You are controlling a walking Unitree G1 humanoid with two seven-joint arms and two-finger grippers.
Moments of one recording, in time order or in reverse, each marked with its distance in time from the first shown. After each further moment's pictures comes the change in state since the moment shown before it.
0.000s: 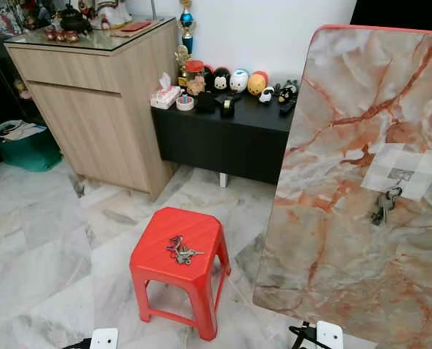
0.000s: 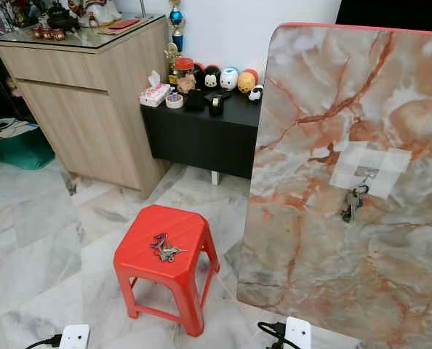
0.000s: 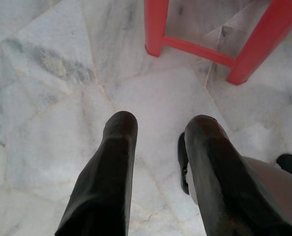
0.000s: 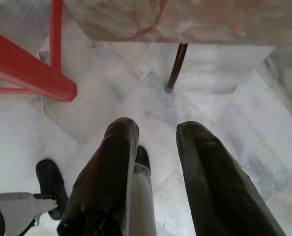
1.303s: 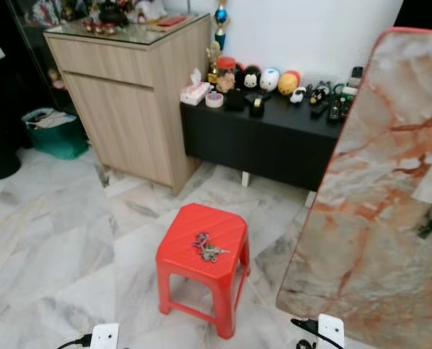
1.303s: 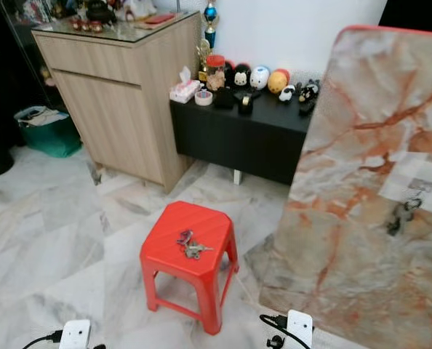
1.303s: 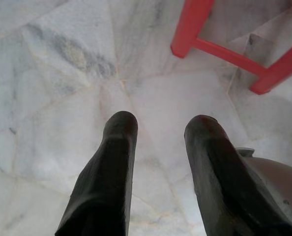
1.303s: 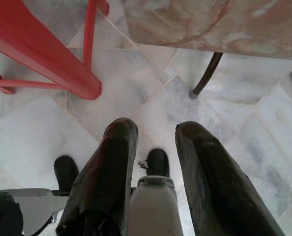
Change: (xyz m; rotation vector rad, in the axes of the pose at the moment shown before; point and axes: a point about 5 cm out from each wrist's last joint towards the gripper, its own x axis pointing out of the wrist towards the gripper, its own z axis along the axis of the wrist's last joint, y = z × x) left arm 0.002 -0.002 0.007 -0.021 -0.018 -0.006; right arm 0.002 -0.001 0.008 0.007 -0.007 0.001
